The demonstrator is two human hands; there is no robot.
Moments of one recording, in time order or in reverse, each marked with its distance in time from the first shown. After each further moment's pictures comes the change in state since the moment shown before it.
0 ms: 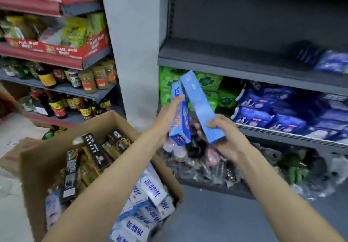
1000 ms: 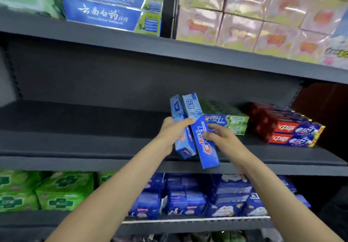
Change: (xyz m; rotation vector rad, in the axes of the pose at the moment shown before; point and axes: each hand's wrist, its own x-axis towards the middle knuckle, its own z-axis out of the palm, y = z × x) left_hand 0.241 0.035 0.486 0.110 -0.266 0.140; right_hand 0.120 -0.332 -0.386 -0.744 0.216 -0.357
